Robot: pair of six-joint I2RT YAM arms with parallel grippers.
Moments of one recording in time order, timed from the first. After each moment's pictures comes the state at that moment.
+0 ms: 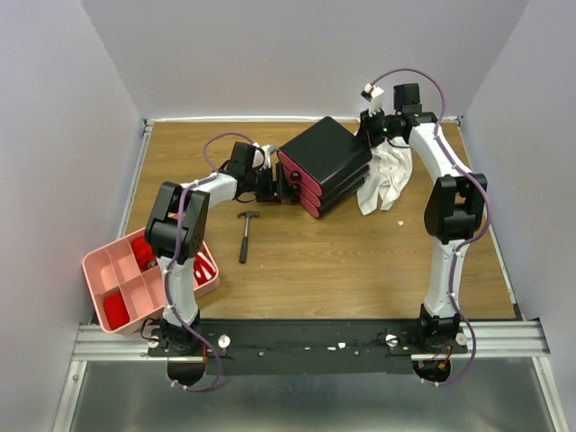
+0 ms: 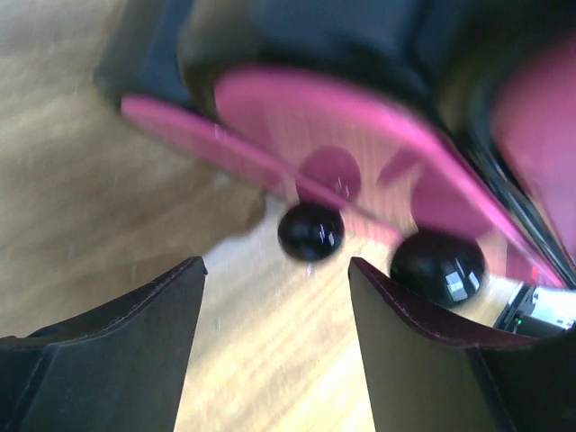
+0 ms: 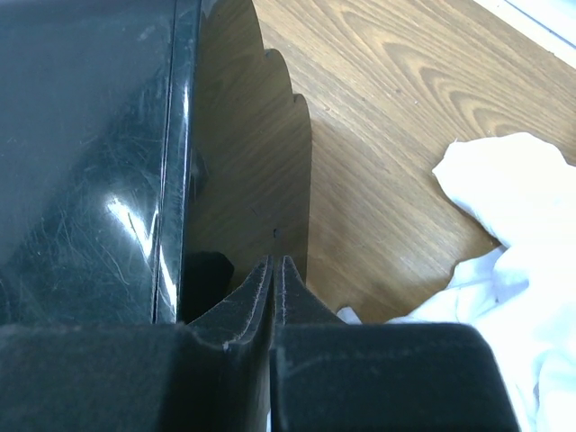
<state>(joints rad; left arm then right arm) -0.31 1.99 1.28 -0.09 0.62 -0.43 0.12 2.21 2.02 -0.59 -0.66 -0.29</state>
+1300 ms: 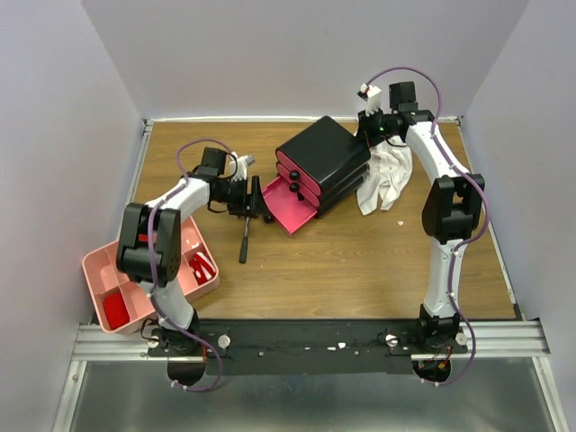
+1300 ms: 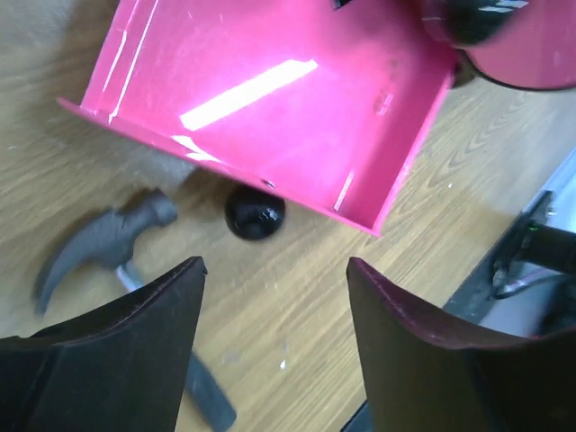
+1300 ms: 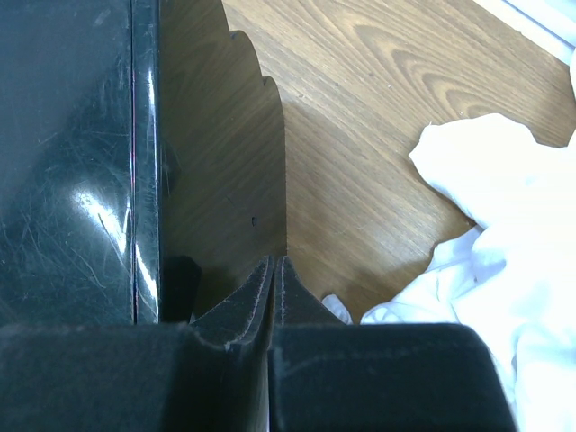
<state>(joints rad) -0.18 1.82 1.14 -0.39 0.73 -0.19 0.14 2.21 2.05 -0.63 -0.53 -0.30</state>
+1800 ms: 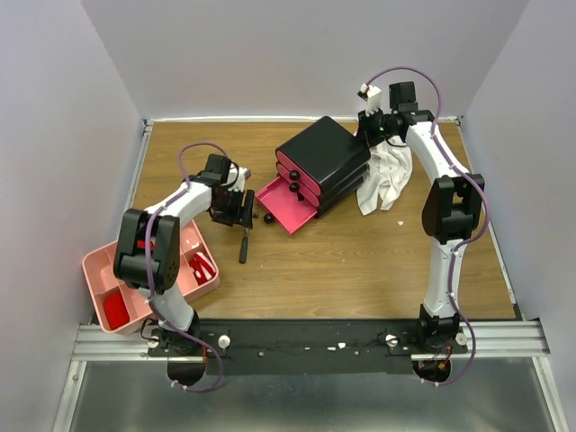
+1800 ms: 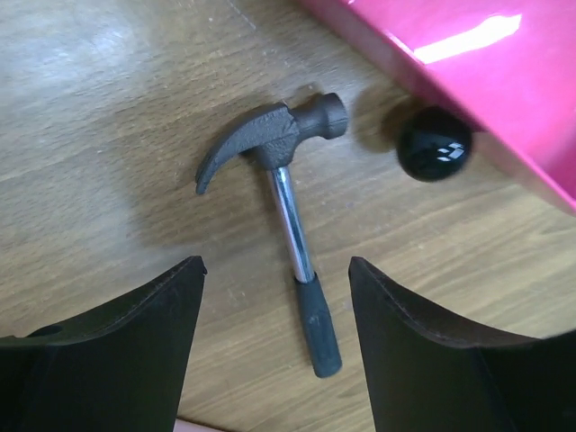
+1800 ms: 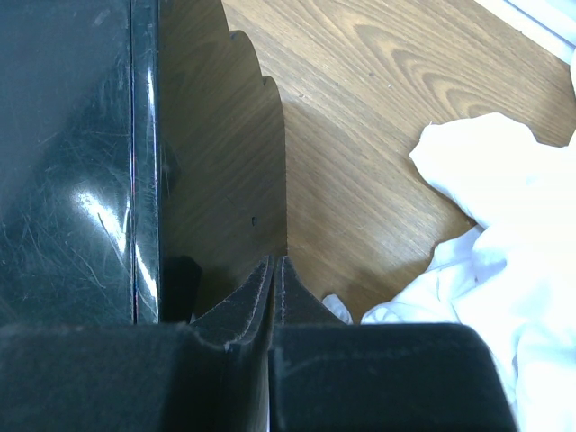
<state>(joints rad) -0.20 1.68 1.09 -0.55 0.30 -0.05 0.14 2.21 2.05 -0.63 -0.53 -0.30</state>
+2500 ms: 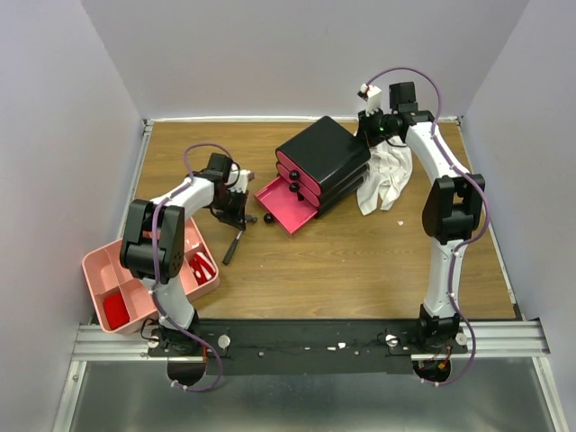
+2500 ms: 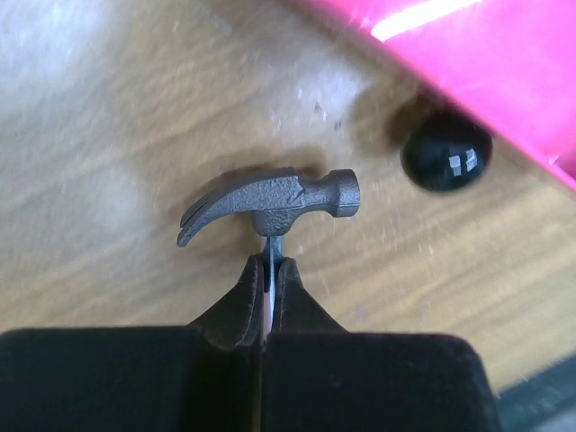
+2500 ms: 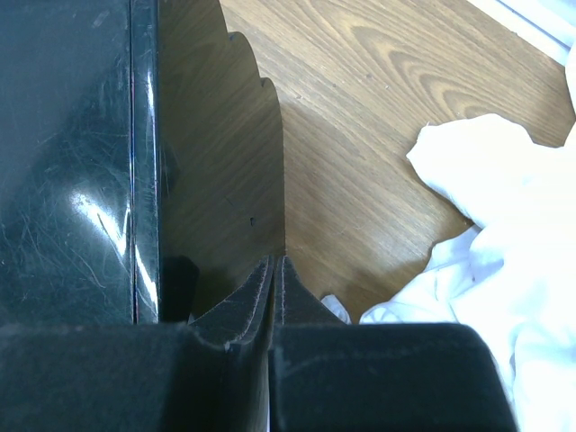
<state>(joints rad) -0.23 1.81 1.16 -0.60 0.31 0.02 0.14 2.21 2.04 -0.62 -0.53 -0.30</state>
